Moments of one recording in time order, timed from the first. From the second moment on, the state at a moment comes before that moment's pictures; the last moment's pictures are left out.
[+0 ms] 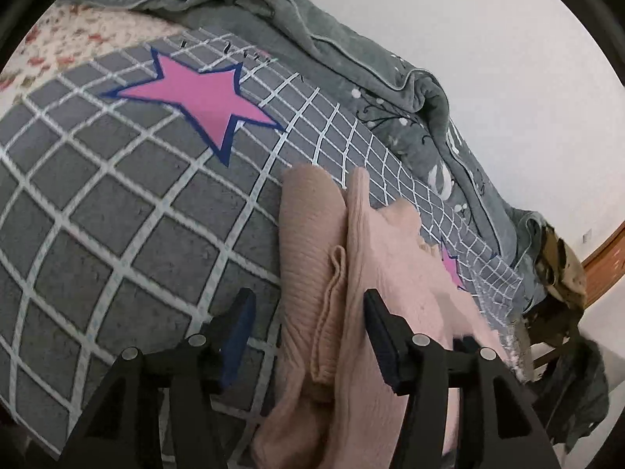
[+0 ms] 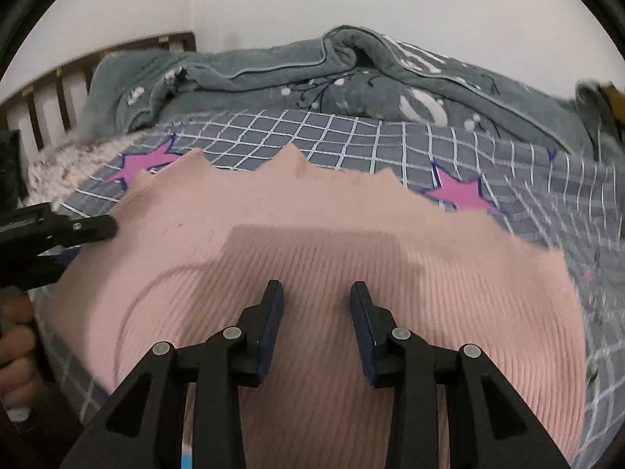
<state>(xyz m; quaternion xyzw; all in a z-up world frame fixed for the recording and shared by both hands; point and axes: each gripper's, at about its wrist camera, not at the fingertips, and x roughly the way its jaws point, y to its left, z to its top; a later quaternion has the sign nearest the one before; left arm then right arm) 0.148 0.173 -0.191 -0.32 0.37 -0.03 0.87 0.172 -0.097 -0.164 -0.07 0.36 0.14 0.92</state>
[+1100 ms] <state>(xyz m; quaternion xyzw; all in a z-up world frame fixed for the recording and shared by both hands) 0.163 0.158 -0.192 -0.26 0.36 -0.06 0.89 0.226 -0.083 -0.163 -0.07 0.43 0.11 0.89</state>
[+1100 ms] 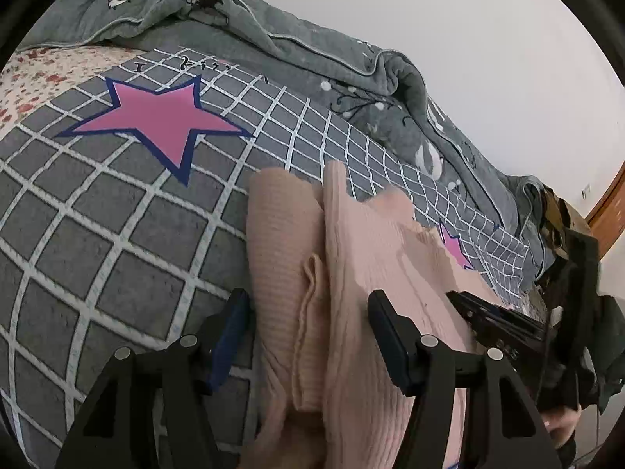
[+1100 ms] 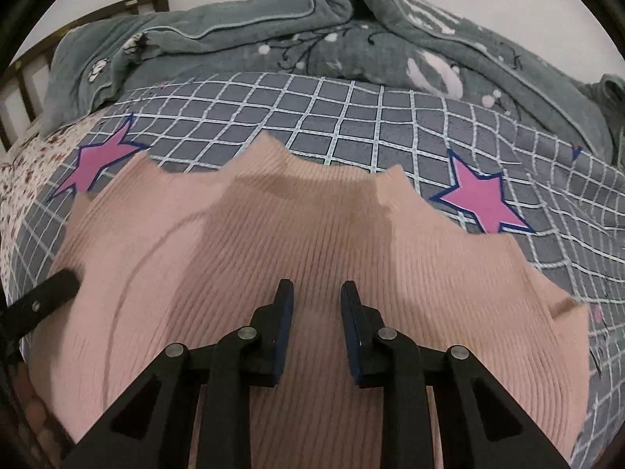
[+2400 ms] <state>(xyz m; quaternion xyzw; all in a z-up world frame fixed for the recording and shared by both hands) 0.127 0.153 -0.208 -0.34 0.36 -0.10 0.86 0.099 -0.127 -0.175 -0.09 0.37 0.23 0.90</state>
